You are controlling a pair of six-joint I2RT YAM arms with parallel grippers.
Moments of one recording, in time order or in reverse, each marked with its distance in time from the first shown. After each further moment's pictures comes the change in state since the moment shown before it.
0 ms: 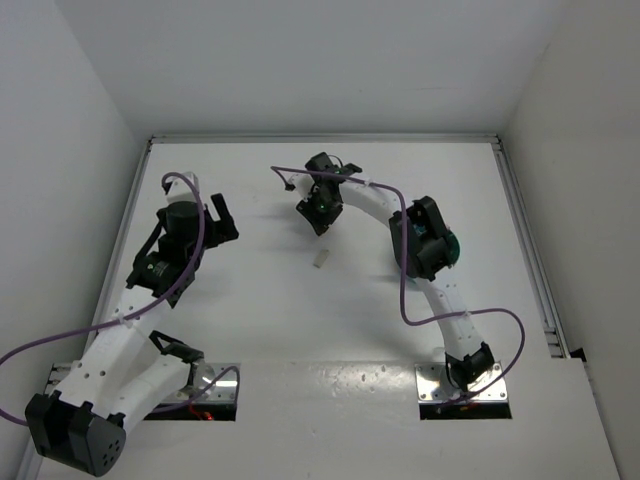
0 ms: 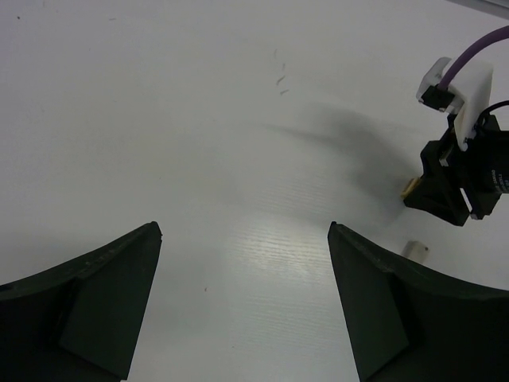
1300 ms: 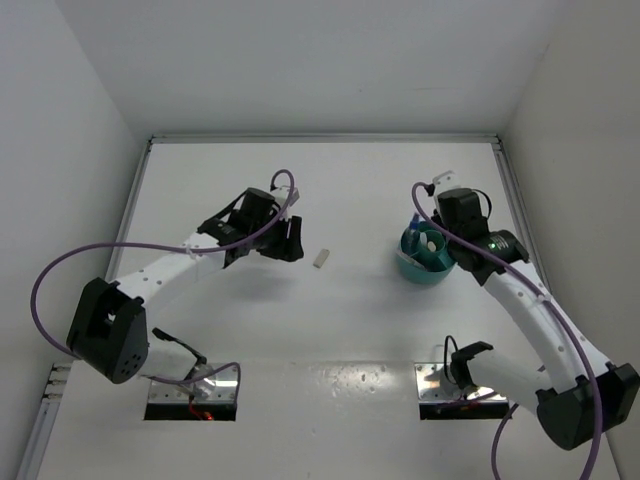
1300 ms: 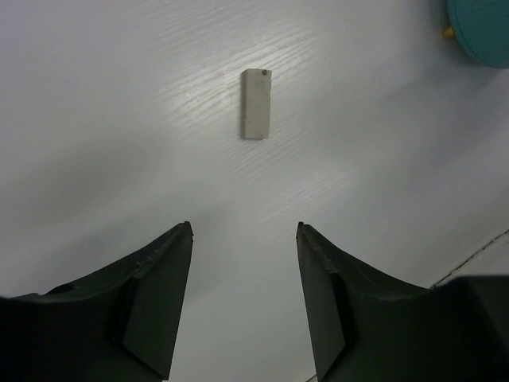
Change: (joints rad) left arm -0.244 0.504 0.153 0.010 0.525 0.127; right arm -0.218 -1.394 -1.038 0.047 0.742 0.102
